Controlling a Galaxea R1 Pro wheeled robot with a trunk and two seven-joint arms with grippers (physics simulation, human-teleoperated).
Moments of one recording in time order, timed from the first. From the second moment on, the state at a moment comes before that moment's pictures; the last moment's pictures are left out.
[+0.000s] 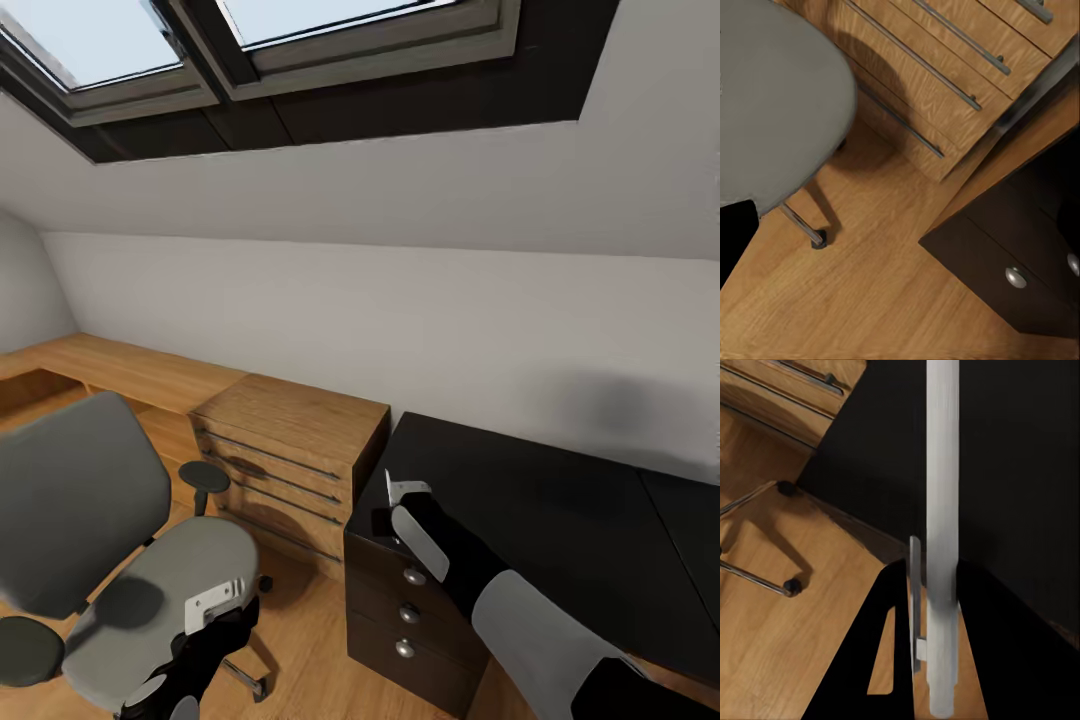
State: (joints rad) left arm 0.02 -0.03 -0.07 -1.52 0.41 0.44 0.33; right arm -0.80 0.12 0.61 -0.74 -0.77 0.66 -0.49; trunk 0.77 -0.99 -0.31
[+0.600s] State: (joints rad) left arm 0.02 -0.03 -0.23 -1.34 0.41 0.44 0.35; right arm -0.71 0.04 0.60 -0.94 -0.78 0.67 -0.56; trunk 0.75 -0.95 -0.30
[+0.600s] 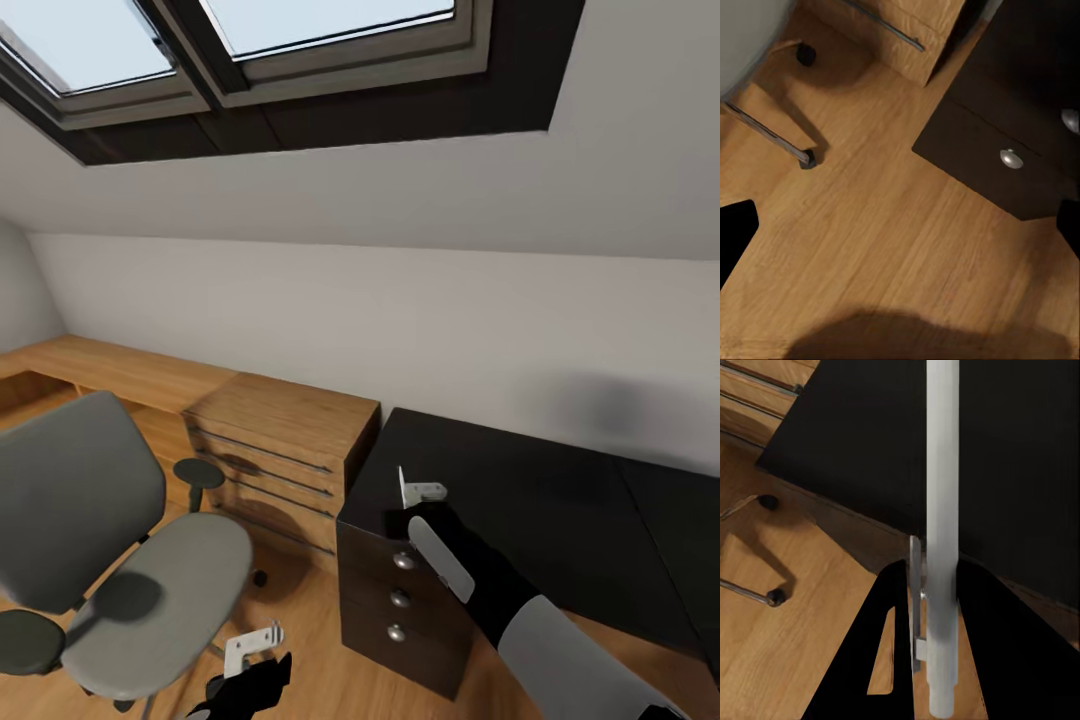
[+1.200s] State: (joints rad) left arm 0.02 -0.03 -0.23 -1.09 0.42 0.24 0.35; right arm -0.70 -0.10 0.60 -1.06 -0.97 0.67 -0.63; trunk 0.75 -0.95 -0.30
